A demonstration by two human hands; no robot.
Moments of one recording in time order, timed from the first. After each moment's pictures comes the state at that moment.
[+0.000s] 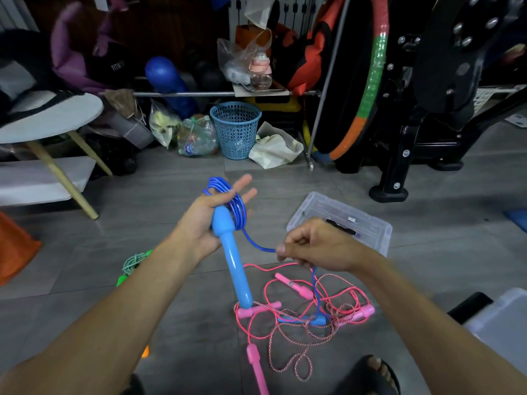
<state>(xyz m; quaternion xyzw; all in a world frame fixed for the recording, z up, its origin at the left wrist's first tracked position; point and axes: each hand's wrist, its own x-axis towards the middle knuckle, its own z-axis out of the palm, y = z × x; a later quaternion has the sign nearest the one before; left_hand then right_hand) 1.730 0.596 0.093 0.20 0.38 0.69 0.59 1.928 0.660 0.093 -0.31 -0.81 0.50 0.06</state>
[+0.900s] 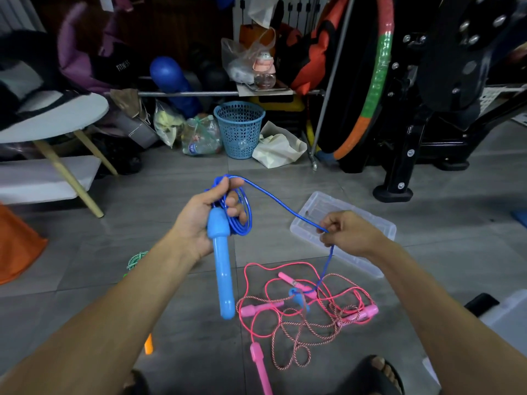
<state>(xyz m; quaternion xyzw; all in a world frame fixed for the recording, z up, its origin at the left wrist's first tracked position) 1.723 0.588 0.098 0.18 0.35 0.68 0.61 1.955 0.704 0.070 -0.48 -0.77 0.41 0.11</state>
